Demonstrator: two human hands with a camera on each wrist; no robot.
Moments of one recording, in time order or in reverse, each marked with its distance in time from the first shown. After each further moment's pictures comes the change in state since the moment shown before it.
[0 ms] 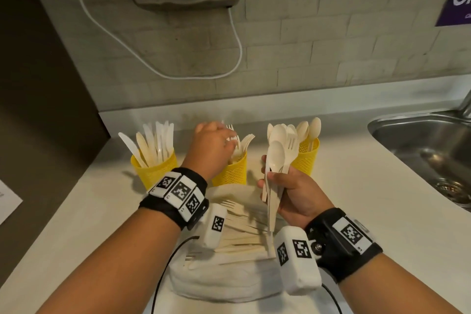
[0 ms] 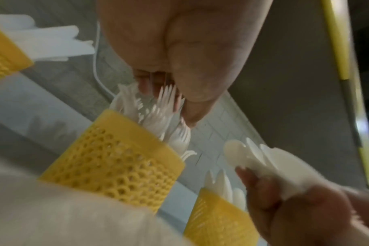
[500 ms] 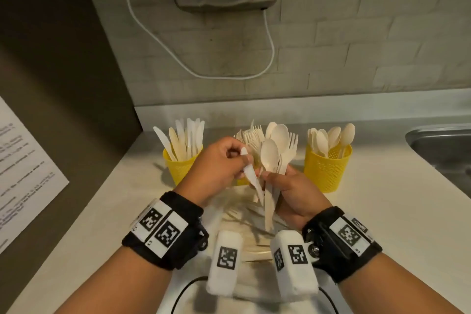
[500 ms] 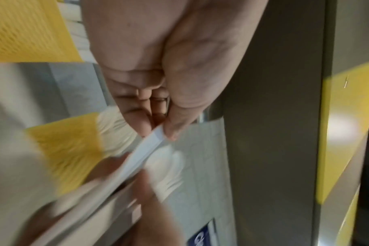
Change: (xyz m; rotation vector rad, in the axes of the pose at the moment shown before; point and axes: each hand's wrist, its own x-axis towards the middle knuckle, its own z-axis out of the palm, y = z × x) left_hand -0.056 -0.002 -0.036 -0.771 -0.042 -0.243; right_hand 0.013 0.016 0.048 -0.079 -0.165 0.035
